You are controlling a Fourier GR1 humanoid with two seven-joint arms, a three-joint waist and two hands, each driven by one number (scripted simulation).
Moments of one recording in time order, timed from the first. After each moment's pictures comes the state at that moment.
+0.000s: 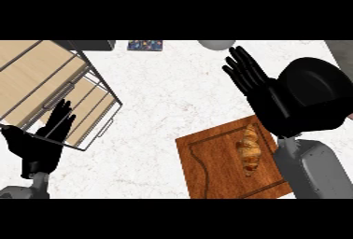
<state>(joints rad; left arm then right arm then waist) -0.04 0.44 -0.15 -1.45 0.41 0.29 0.08 -0.41 -0.25 0.23 -1.62 -0.45 0.05 0.10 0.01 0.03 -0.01</state>
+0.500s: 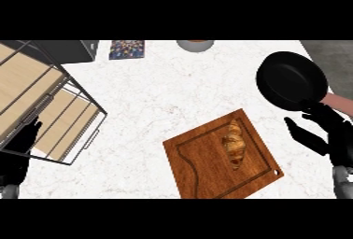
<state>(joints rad) 0.04 0.56 -0.11 -1.44 0.31 0.34 0.02 -0.07 -0.48 0.07 -1.45 -0.10 -0.37 0.16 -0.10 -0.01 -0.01</state>
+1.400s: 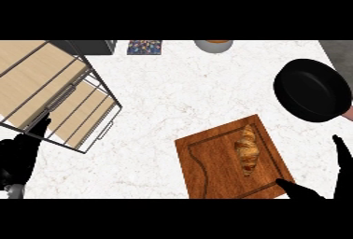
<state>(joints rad) 0.03 0.58 -0.17 -1.51 0.22 0.32 0.06 0.29 -0.49 0.27 -1.92 0.63 -0.58 0.74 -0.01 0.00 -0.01</state>
